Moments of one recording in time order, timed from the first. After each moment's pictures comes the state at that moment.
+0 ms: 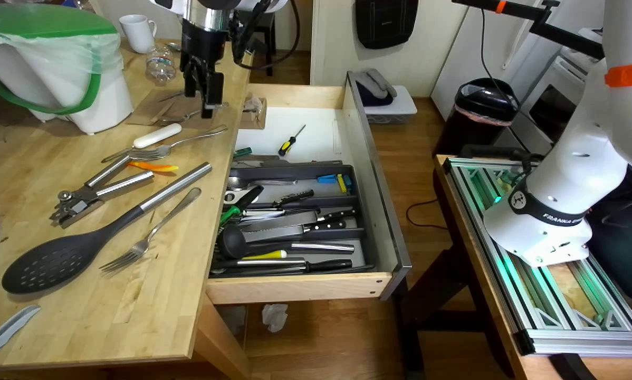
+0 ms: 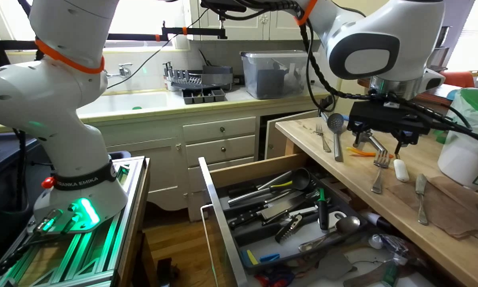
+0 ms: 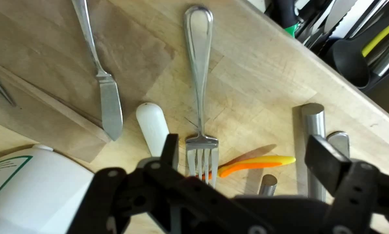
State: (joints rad) arm -0.31 0.59 0.04 -1.53 0.30 2.33 -1.14
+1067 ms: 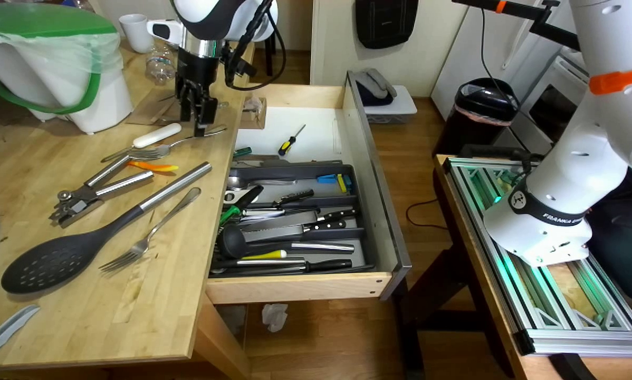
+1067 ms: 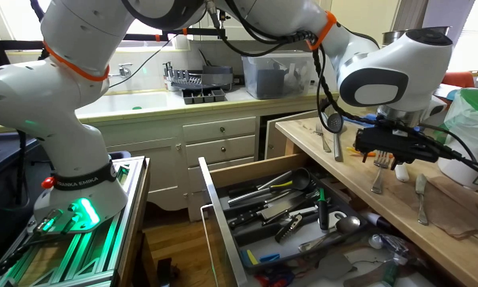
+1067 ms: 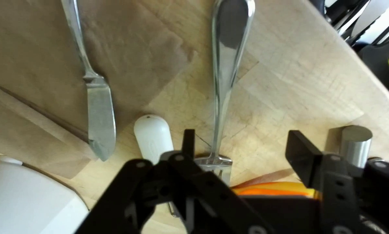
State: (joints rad) arm -0.37 0.76 0.11 -1.38 0.30 2.33 -1.23
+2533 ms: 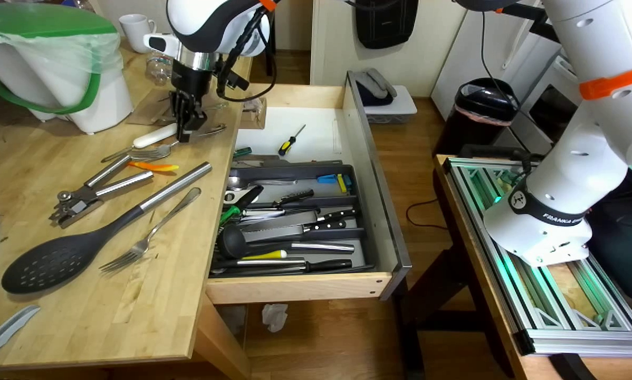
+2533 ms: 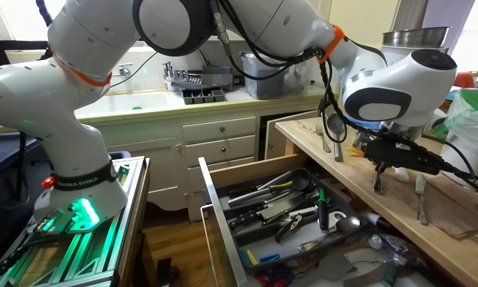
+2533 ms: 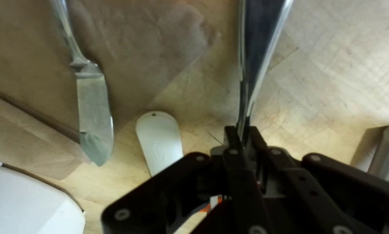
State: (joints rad) arm -0.40 0.87 0.17 -1.26 0.32 2.33 -1.27
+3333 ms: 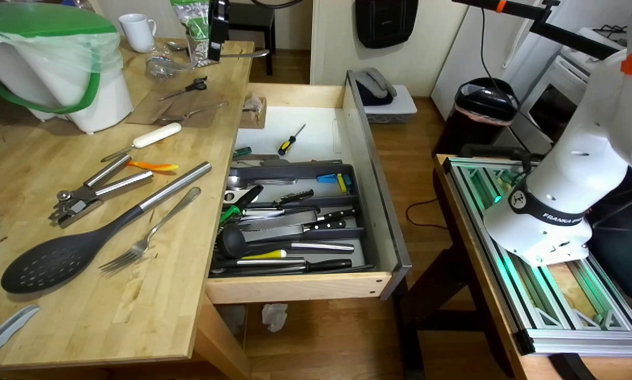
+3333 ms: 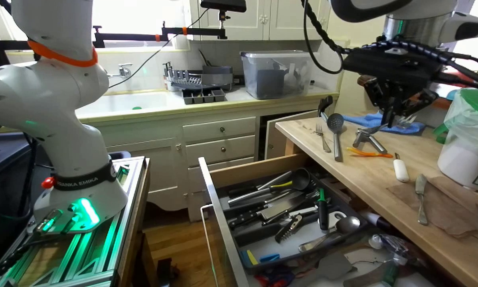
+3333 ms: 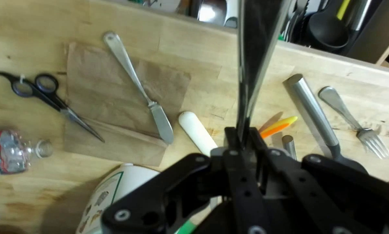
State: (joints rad) arm -0.36 0.38 0.00 -1.59 0.28 2.18 -0.80
